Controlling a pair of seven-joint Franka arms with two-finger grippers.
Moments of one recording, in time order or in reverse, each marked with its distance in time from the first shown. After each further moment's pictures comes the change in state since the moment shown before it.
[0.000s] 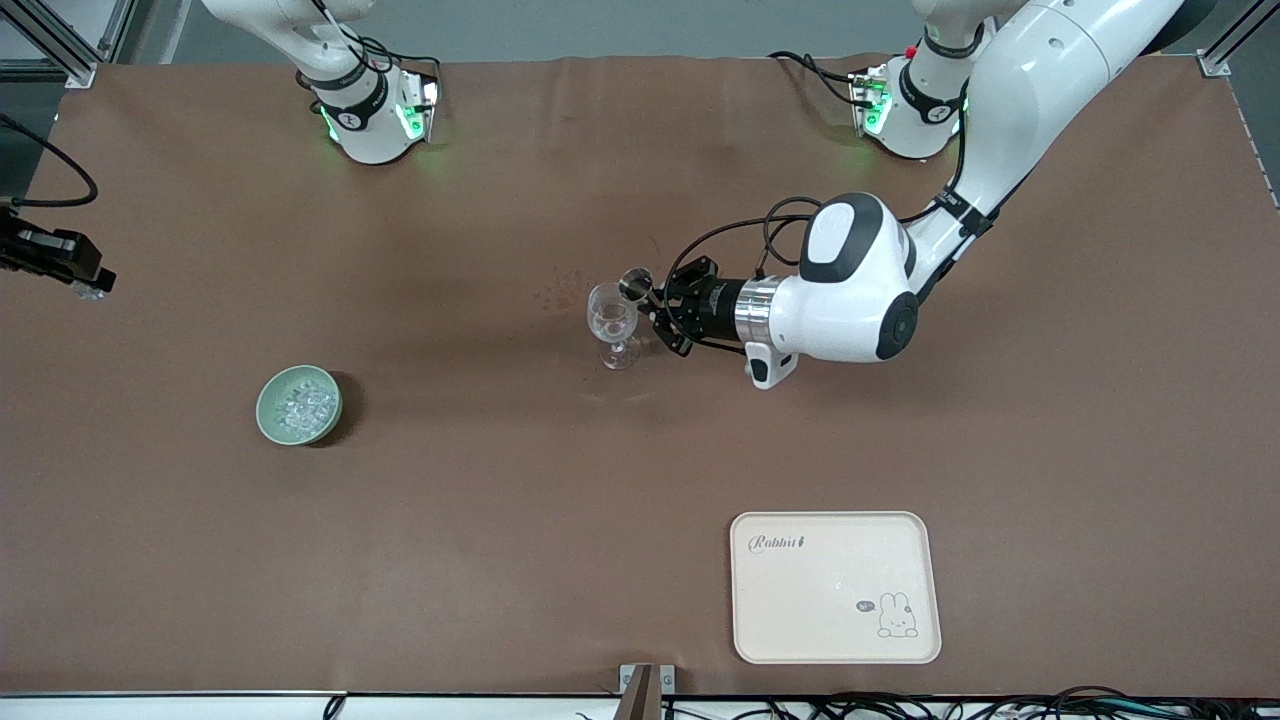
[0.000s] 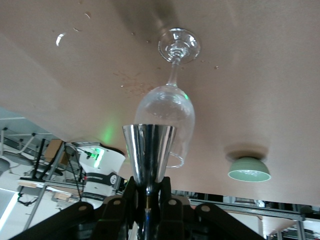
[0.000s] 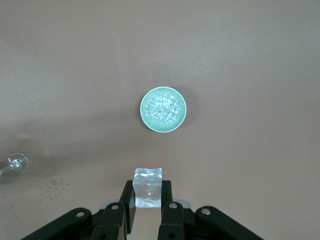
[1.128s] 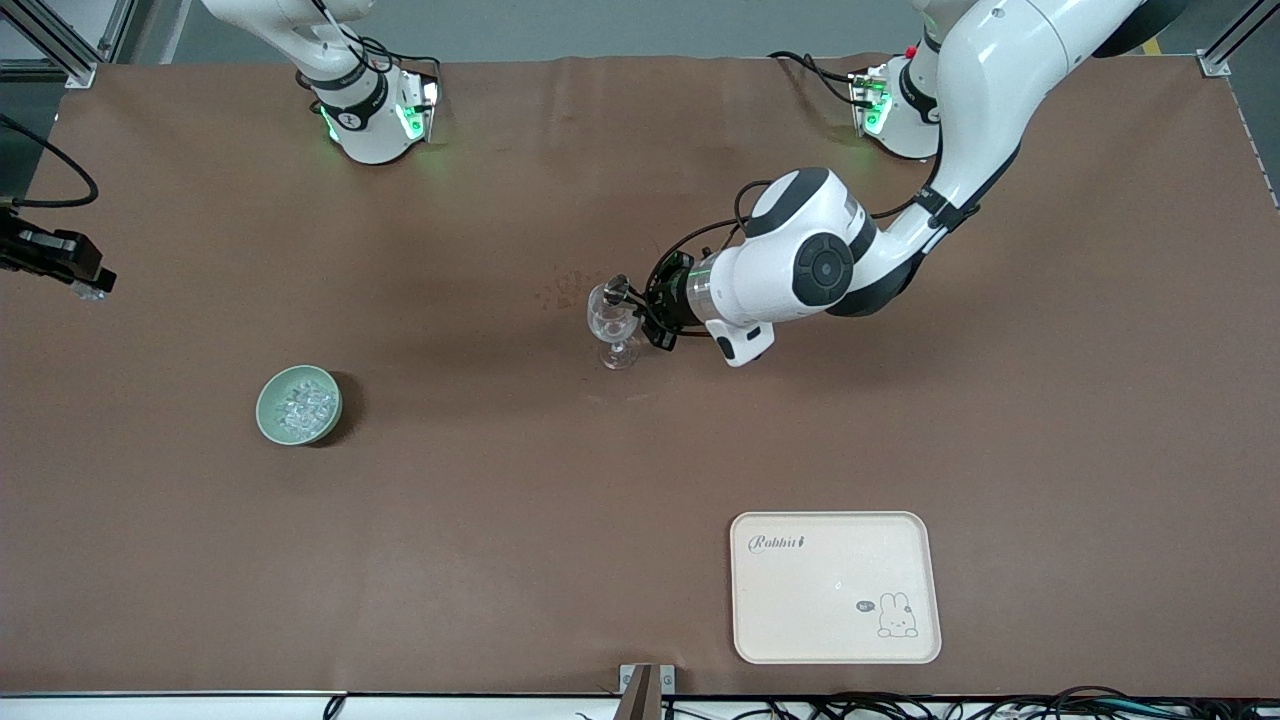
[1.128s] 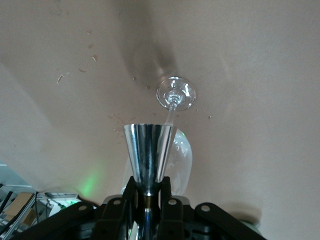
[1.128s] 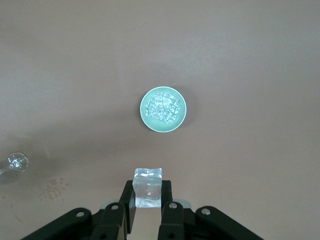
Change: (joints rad) left arm -0.106 0.000 0.006 0.039 0.417 0.023 -0.423; right arm 0.000 0.000 0.000 -0.001 0.000 0.000 0.000
